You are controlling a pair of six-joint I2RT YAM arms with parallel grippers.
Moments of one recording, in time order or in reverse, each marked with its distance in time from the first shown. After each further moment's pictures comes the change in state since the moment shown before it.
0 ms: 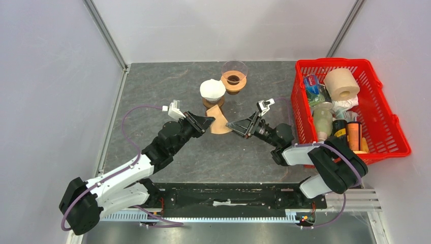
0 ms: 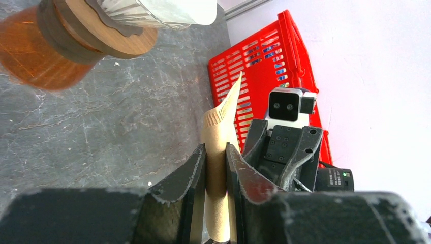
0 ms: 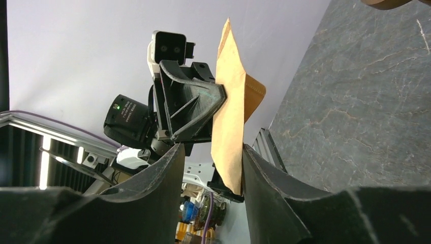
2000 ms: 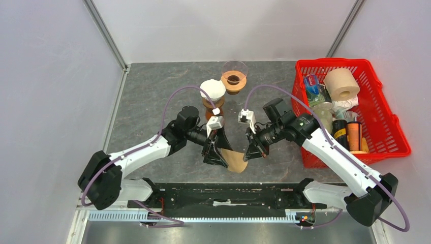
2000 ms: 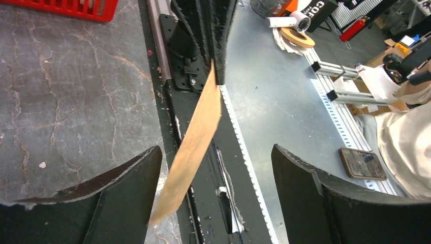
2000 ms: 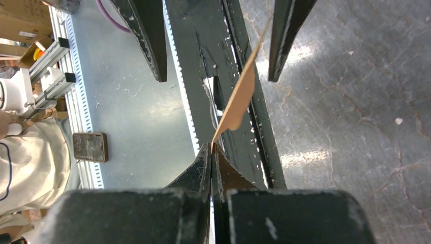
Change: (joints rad) left arm 0.045 0.343 0.207 -0.110 1.369 0.954; right arm 0.079 -0.344 0.742 -2.353 -0.312 -1.528
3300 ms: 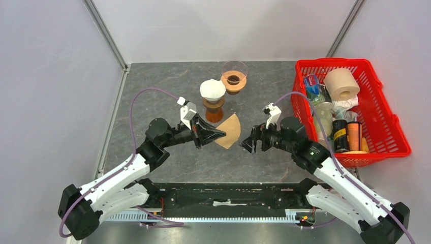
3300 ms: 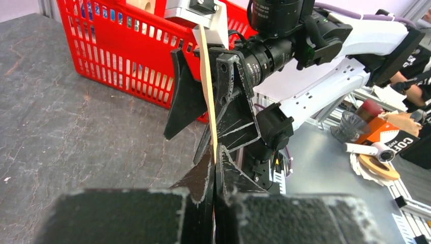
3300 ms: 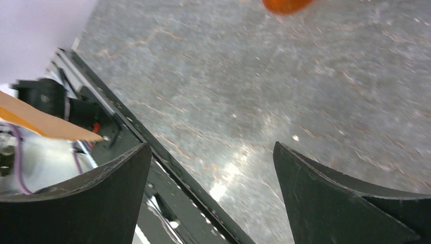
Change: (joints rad) left arm -0.001 -0.385 -0.129 0.269 -0.561 -0.305; right arm -0.002 -0.358 -0.425 0.614 0.583 0.550
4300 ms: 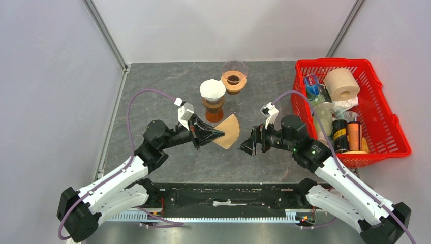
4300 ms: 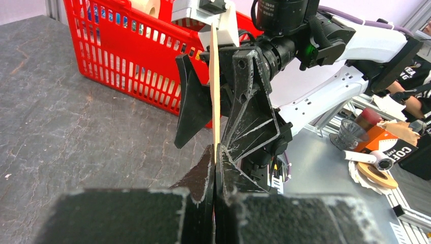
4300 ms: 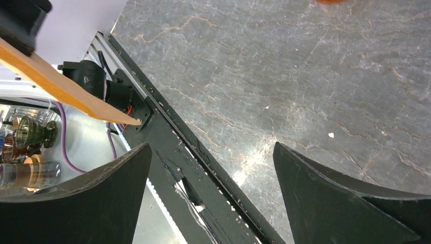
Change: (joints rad) left arm 0.000 -0.035 -0.019 0.013 -0.035 -0.038; right arm 0.000 0.021 0.041 0.000 -0.145 0.054
